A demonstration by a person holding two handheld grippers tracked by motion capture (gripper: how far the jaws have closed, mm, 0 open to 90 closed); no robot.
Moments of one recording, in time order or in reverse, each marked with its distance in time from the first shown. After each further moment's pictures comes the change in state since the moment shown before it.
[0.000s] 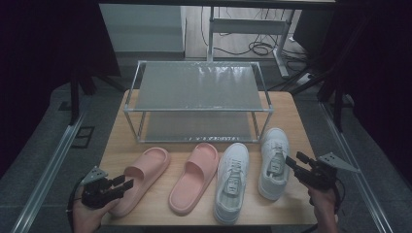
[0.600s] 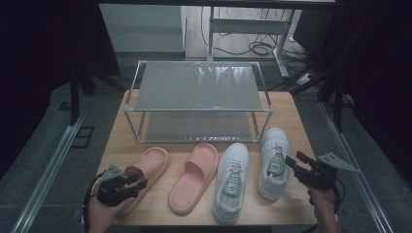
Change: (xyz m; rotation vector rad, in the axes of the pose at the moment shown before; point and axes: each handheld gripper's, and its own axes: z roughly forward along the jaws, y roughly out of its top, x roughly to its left) left arm -0.025 0.010 0.026 0.031 -0.031 0.042; right arm 0.001 0.001 0.000 -0.005 0.004 -0.003
